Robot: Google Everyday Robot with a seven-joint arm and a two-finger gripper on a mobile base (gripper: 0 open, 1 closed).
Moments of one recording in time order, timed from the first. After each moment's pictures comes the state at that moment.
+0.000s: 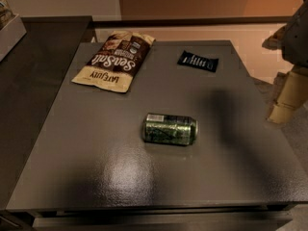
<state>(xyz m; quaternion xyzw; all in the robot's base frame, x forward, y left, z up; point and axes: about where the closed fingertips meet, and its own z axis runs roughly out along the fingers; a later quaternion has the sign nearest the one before) 0.438 -0.217 0.976 -0.60 0.78 -0.03 0.16</state>
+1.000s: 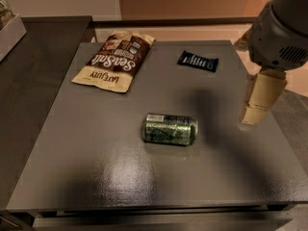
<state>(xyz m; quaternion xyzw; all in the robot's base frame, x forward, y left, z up) 0.442 -0.168 0.969 -0.65 0.75 -0.03 0.15</state>
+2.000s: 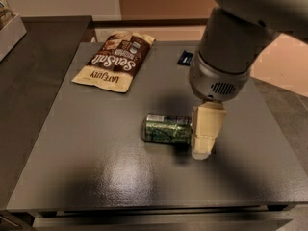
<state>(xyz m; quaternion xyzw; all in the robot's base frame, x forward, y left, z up) 0.422 -0.089 0.914 -0.69 0.72 0.00 0.10</state>
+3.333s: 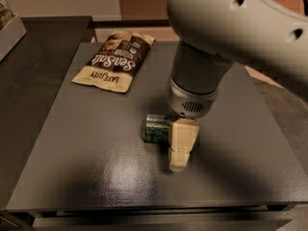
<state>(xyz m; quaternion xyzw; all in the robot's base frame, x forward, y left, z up) 0.419 -0.052 0.871 -0.68 0.73 0.02 0.08</state>
